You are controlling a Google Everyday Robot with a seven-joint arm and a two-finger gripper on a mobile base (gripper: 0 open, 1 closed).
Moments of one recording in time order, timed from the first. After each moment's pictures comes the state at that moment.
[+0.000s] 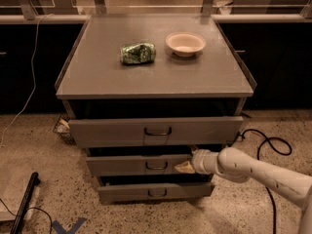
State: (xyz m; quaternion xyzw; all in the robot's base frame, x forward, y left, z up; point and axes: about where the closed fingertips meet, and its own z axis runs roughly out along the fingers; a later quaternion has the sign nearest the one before) arm 0.629 -0.131 0.406 -0.49 0.76 0.12 0.40
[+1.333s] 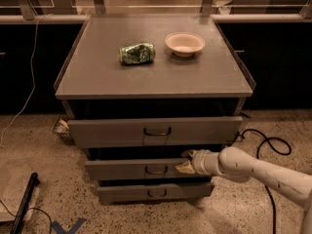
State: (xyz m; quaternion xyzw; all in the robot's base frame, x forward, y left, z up) arm 0.629 -0.136 0.416 -0.49 0.76 0.12 0.40
